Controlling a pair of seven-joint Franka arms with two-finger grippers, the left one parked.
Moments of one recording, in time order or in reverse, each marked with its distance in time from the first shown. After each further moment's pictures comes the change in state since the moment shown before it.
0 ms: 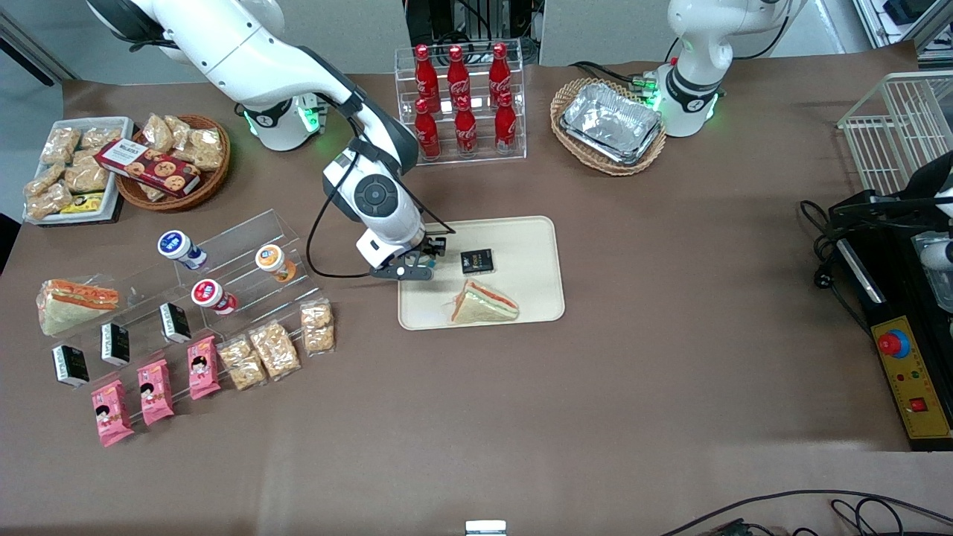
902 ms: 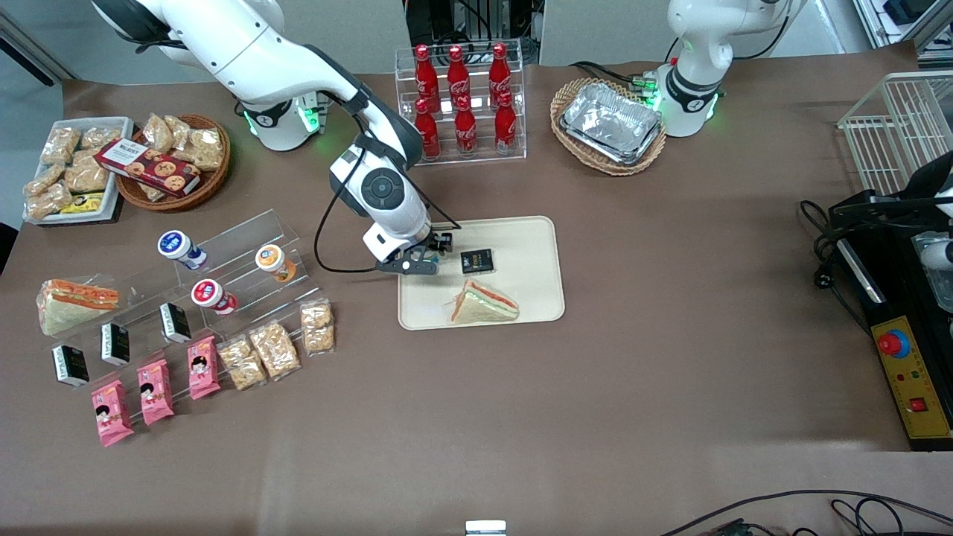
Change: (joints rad) arm 0.027 0.003 -0.001 -0.021 -0.002 0.041 0.050
